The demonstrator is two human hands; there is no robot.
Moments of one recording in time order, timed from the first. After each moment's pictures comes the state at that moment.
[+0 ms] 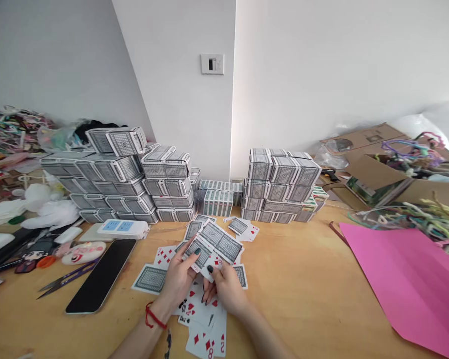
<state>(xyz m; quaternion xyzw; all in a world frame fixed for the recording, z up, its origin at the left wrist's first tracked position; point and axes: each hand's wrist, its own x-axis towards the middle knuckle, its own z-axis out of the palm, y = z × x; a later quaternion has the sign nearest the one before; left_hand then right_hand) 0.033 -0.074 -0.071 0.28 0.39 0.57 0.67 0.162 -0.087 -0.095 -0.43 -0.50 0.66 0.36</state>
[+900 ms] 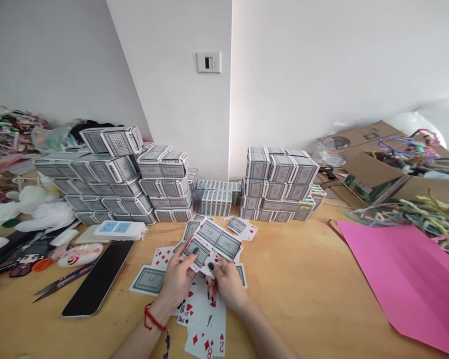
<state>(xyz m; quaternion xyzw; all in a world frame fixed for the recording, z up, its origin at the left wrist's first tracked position) 0.035 -0.075 -0.071 0.29 0.40 0.57 0.66 0.164 -0.083 -0.095 -0.46 -0.48 0.65 0.37</state>
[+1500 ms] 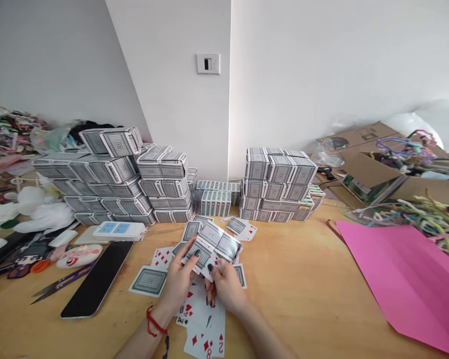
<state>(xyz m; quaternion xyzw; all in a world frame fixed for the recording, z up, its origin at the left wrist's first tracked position) 0.038 -0.078 -0.069 0.36 0.49 0.56 0.57 0.163 -0.086 -0.097 -0.45 -0.50 0.65 0.37</state>
